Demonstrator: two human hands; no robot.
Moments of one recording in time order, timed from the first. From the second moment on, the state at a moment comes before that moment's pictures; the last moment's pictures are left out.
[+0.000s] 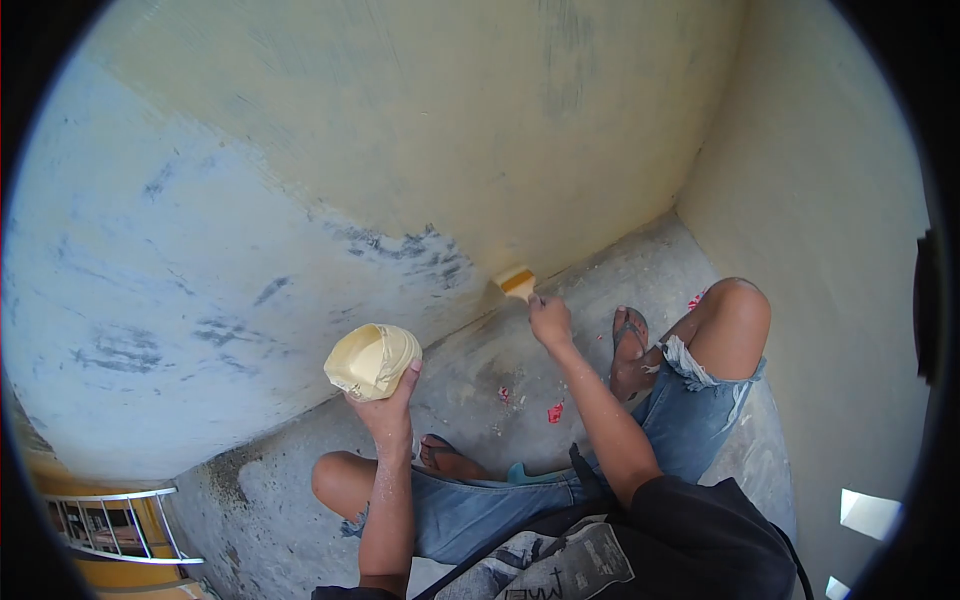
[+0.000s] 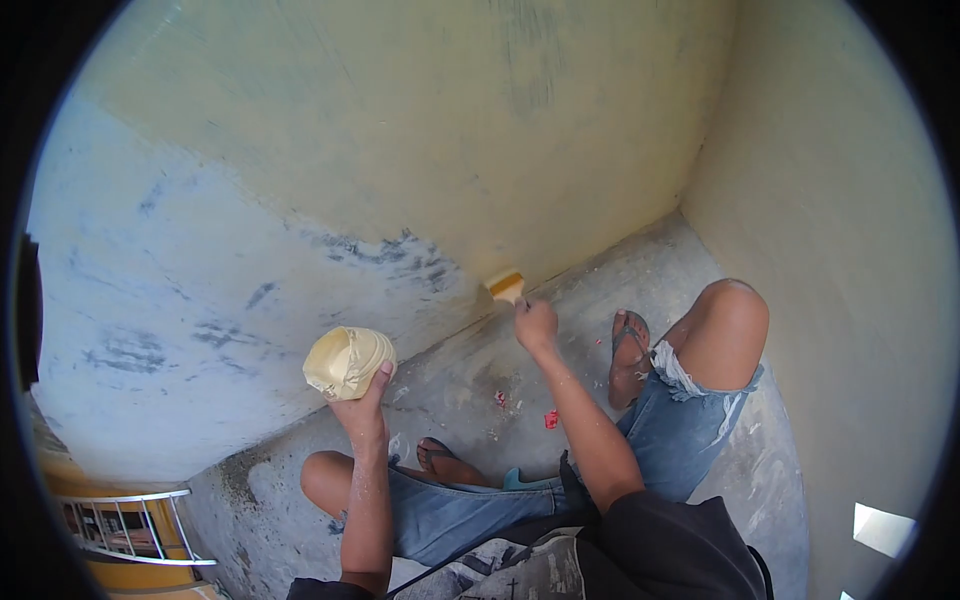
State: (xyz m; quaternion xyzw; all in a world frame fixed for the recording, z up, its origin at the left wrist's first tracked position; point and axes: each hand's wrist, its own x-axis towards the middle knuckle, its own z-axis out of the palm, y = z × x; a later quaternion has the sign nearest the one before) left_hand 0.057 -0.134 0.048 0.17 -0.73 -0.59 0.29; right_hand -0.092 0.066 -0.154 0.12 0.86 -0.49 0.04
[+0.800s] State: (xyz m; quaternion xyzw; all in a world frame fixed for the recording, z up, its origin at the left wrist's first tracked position) left_hand 0.044 -0.121 0.036 0.16 -0.75 -0.59 0.26; right_hand -0.095 0.090 -0.155 0.18 0.82 -0.54 0.05
